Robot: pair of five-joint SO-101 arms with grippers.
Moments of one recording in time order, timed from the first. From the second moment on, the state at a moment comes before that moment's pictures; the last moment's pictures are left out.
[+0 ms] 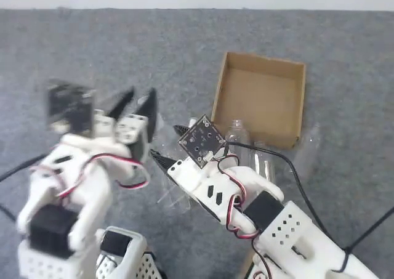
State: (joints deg) left arm 6.9 -63.9 25.9 70.1 9.0; right arm -50.1 -56.8 60.2 29.3 2.1
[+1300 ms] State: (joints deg) left arm -3.1 -64.5 25.4 75.0 3.8; right arm -41.9 -56.8 56.9 25.8 1.5
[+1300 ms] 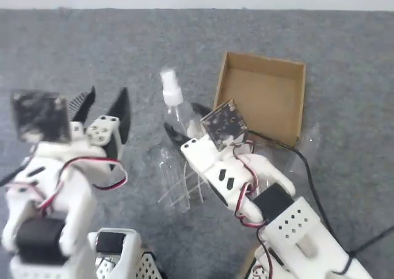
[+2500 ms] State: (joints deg) left arm 13.6 -94.1 76.7 53.7 2.9; right arm -42.4 -37.6 24.2 50.7 1.4
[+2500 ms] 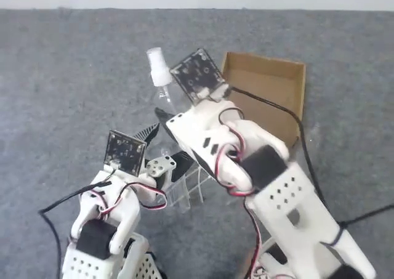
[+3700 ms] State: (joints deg) left arm 13.6 -93.2 77.8 53.7 2.6; right arm -13.7 -33.8 28.7 34.4 1.3
